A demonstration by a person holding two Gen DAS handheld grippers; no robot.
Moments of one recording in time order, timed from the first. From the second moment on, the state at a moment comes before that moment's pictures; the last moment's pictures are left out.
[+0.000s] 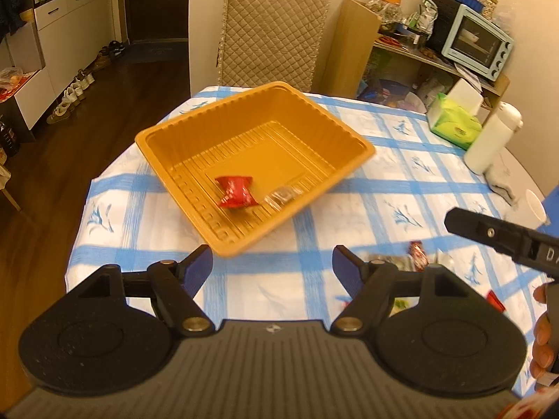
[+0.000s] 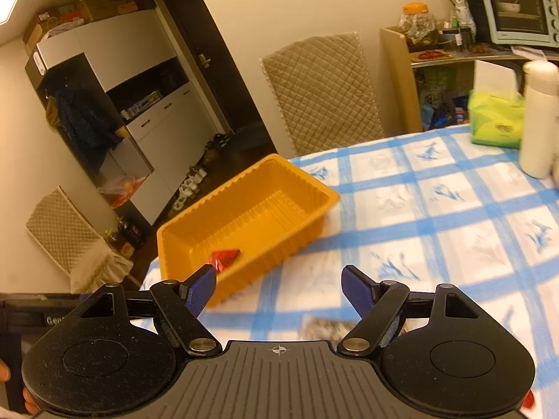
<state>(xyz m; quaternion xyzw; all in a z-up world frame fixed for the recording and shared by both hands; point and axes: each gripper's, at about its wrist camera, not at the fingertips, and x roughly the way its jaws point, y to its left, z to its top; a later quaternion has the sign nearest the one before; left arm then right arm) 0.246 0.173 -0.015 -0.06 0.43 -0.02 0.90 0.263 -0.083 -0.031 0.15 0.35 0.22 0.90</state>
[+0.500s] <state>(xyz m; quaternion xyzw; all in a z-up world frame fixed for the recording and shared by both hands) 0.157 0.133 -0.024 -0.06 0.44 -0.04 0.89 0.168 -0.139 -0.035 0.14 0.37 0.19 0.90</state>
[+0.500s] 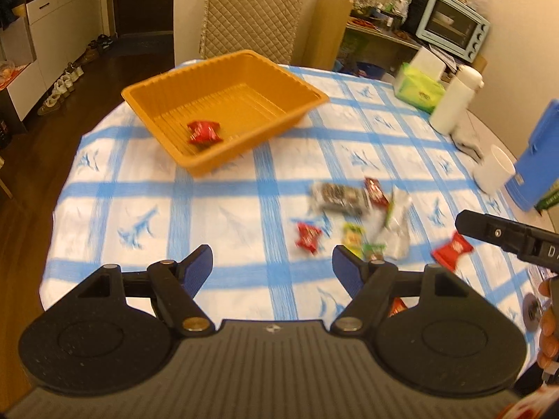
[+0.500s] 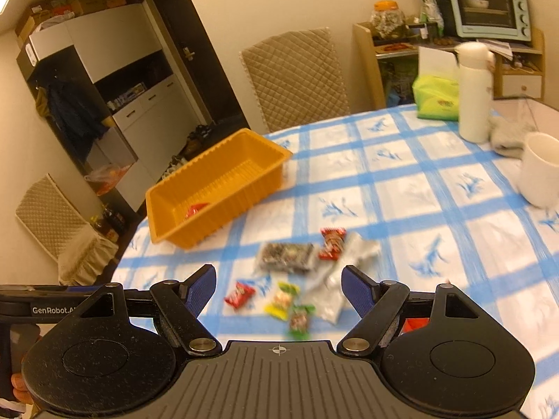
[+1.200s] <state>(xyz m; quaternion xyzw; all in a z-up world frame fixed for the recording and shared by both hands) 0.101 0.060 -0.060 -0.03 0.47 -0.13 0.87 0.101 -0.199 -0.070 0.15 0.42 0.13 0.89</state>
